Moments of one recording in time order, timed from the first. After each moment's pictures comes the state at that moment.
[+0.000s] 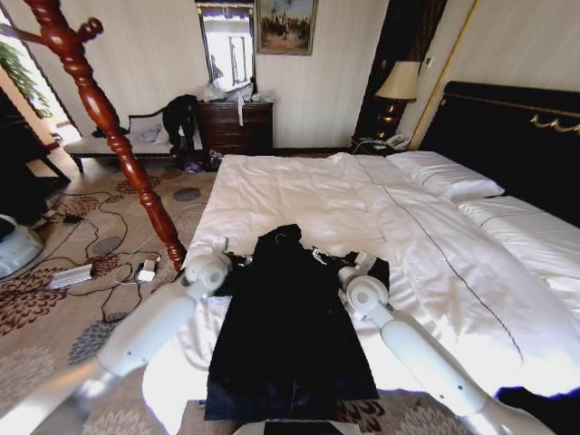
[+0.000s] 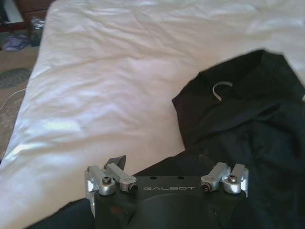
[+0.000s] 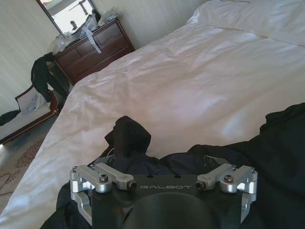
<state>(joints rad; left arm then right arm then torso) 0.49 -0.89 0.19 -1.63 -1.02 0.74 -0.39 -0.82 0.97 0.03 1.90 1.32 -0.23 0.73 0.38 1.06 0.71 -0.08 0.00</state>
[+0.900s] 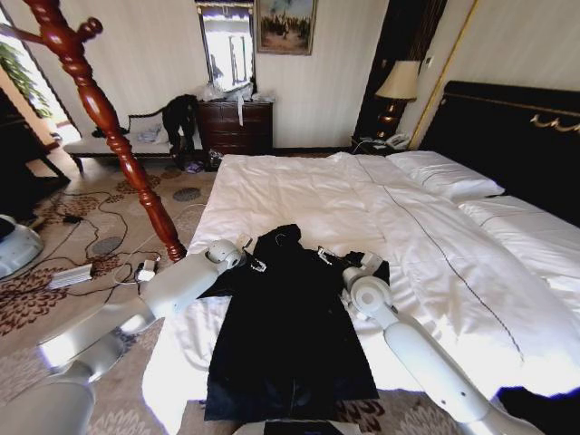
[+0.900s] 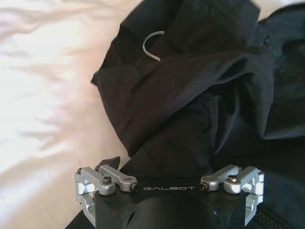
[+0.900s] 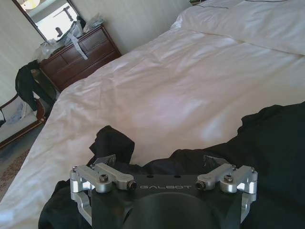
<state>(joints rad) 0.17 -1.05 0.58 -1.19 -0.76 0.74 0.10 -0.87 0.99 0.10 1.92 1.31 -0.24 0.76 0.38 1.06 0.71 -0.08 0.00</state>
